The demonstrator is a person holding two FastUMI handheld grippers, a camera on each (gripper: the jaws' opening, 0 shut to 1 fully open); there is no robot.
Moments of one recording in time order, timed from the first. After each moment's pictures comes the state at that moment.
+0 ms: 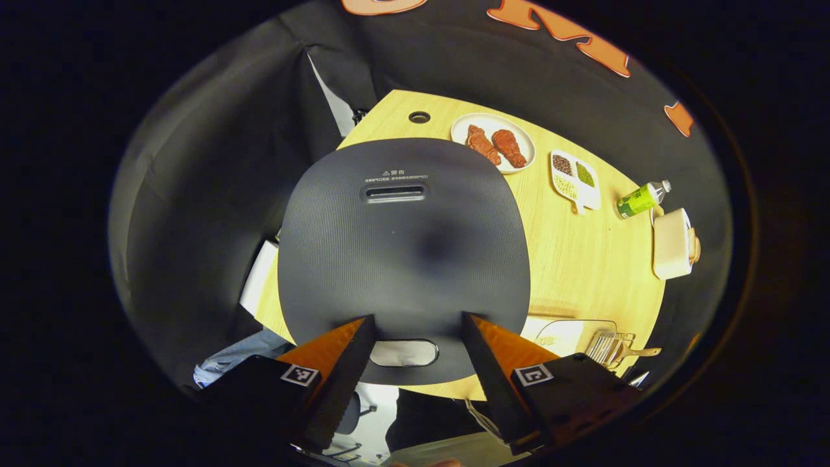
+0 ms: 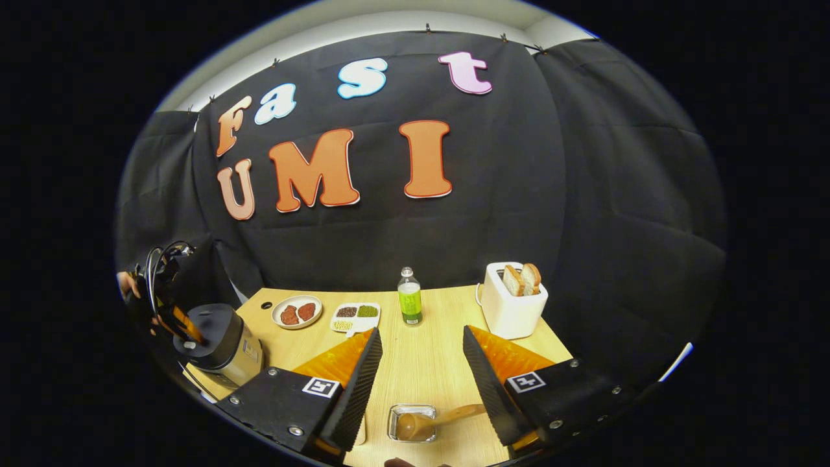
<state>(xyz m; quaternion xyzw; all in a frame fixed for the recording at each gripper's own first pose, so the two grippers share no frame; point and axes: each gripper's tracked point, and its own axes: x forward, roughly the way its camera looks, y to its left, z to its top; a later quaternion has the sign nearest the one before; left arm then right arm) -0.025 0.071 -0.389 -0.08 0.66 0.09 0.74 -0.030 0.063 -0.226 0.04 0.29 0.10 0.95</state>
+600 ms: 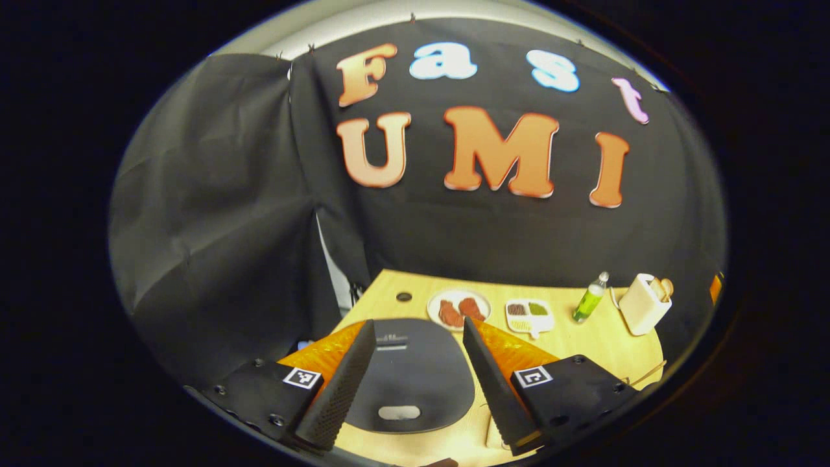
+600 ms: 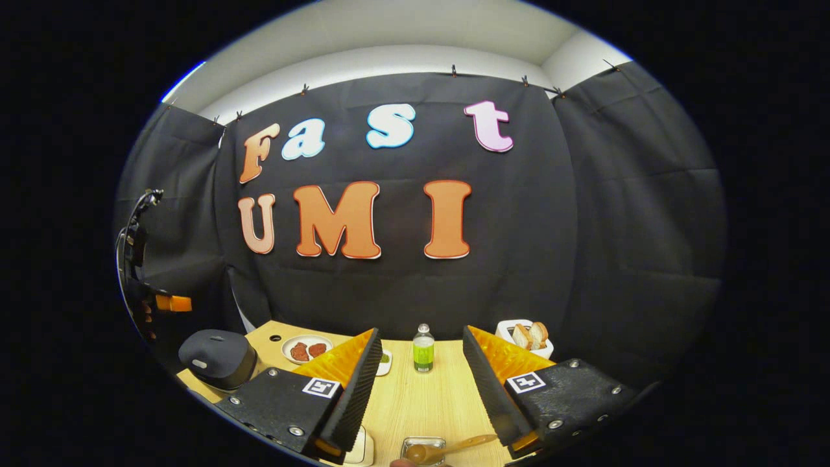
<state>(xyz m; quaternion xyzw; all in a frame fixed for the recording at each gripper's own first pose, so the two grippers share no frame) 0.036 0.062 -0.202 -0.01 0.26 0.07 0.96 -0.009 0.093 -0.147 0.03 0.16 0.12 0.98</state>
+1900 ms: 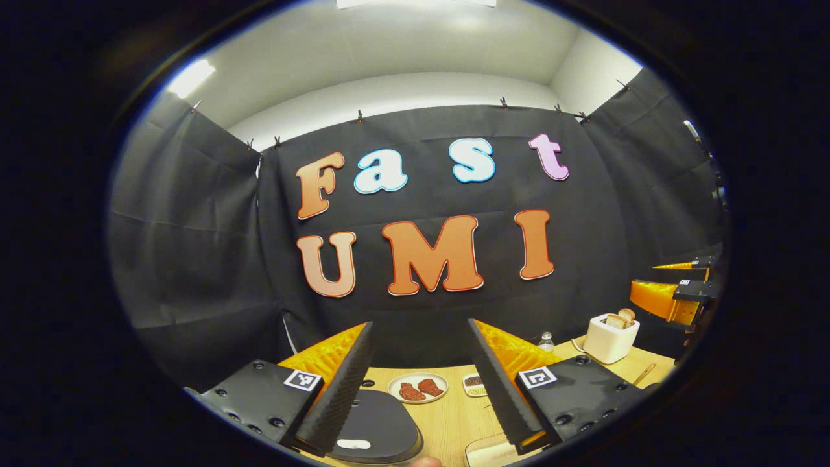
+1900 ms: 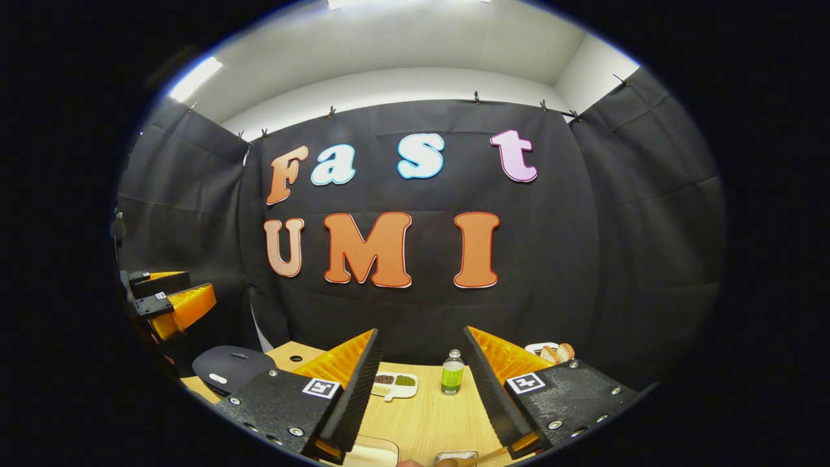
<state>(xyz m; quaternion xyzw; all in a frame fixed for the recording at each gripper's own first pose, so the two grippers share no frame) -0.003 -0.034 -0.114 0.03 0.04 -0.02 1.00 -0.023 0.143 -0.118 0.04 0.09 0.16 0.98</state>
